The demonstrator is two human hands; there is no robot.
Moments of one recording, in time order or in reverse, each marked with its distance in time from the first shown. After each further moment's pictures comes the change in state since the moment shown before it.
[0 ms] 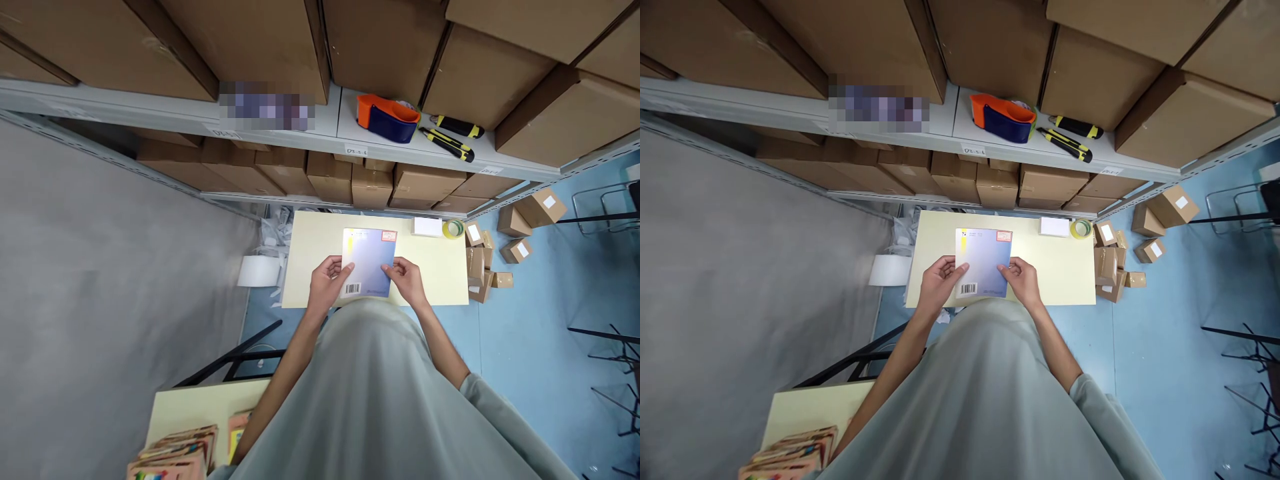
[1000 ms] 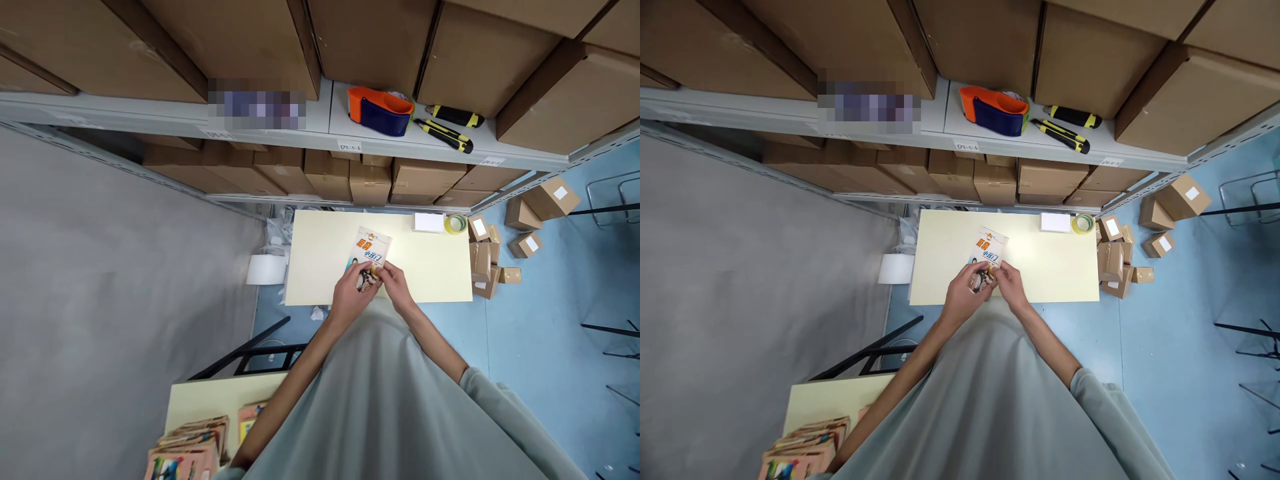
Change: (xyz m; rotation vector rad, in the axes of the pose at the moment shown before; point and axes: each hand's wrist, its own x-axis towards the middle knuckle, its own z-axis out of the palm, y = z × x) left_hand -0.032 -0.003 0.046 0.411 -0.099 0.250; right_hand -0.007 0.015 0.029 0.263 -0.078 0.045
